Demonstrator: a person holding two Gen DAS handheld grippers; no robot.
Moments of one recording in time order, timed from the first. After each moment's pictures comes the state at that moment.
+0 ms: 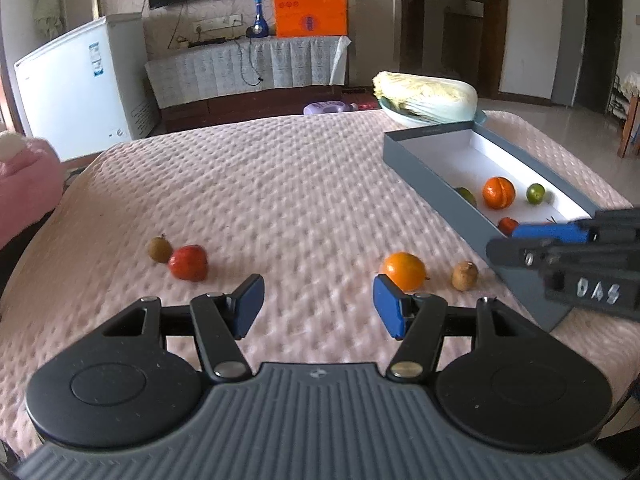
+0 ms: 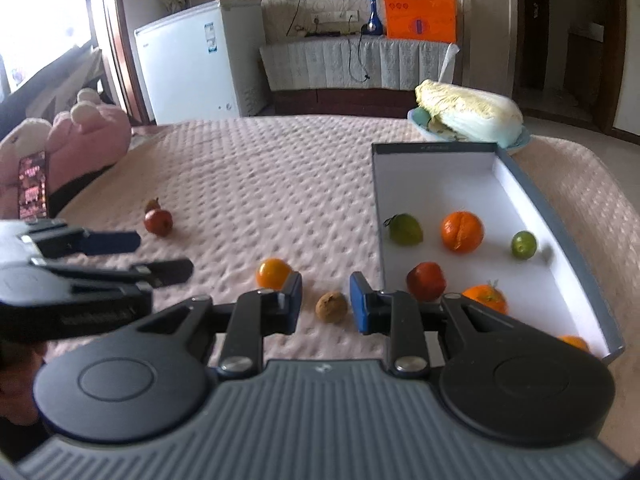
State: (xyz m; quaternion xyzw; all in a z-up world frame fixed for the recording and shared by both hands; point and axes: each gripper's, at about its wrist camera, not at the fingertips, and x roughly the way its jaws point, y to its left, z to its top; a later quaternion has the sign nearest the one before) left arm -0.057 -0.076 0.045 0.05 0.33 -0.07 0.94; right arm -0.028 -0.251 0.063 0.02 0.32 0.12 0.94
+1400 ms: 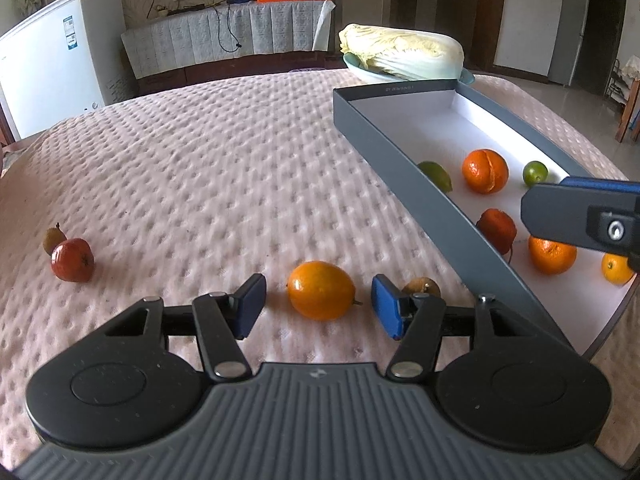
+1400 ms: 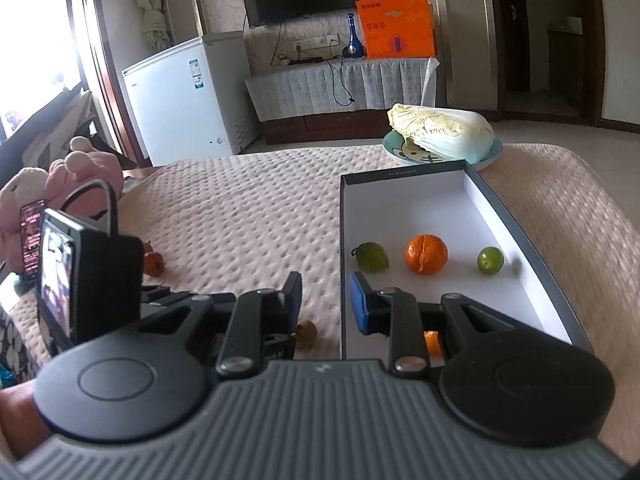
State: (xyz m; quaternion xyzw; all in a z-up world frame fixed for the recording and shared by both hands) left arm 0.007 -0.143 -0.004 0.04 0.38 -0.08 0.92; right arm -0.030 -0.279 0.074 0.05 0.30 0.10 0.95
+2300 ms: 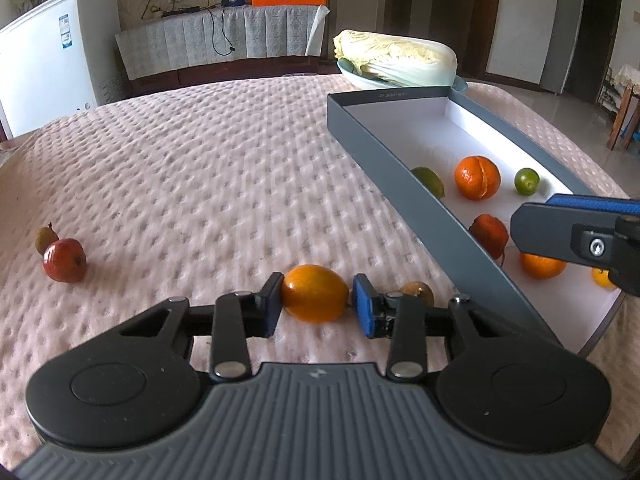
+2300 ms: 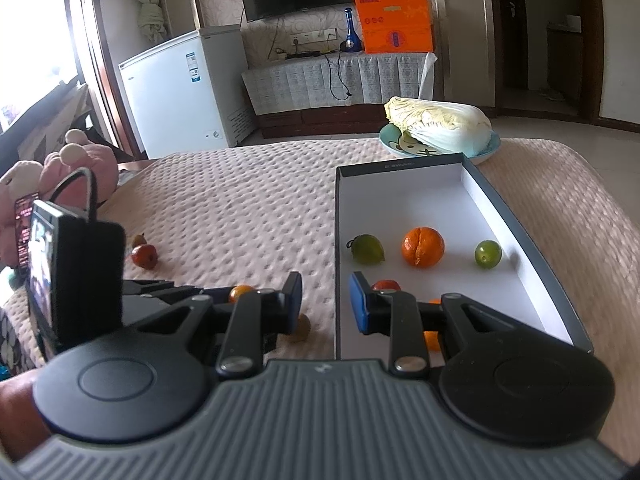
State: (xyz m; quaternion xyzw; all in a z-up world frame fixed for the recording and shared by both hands) left arm 0.007 -0.139 -0.004 0.03 0.37 -0.10 0.92; right arm -0.030 -0.281 0.072 0.05 0.30 0.10 0.95
